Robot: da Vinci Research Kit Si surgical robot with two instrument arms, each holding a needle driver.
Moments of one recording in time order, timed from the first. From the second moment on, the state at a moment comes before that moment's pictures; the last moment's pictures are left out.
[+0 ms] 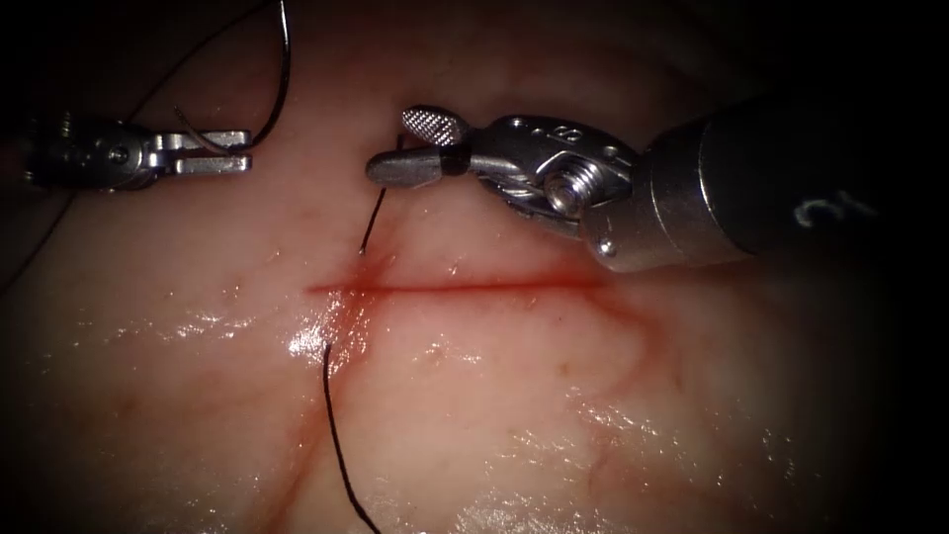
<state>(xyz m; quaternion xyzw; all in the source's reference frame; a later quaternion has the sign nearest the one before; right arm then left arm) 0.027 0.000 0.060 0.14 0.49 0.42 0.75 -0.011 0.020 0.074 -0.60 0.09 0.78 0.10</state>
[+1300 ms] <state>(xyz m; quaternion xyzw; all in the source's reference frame) 0.021 -0.003 0.057 0.04 0.51 0.22 0.83 -0.009 0.013 0.066 -0.55 -0.02 0.82 0.17</state>
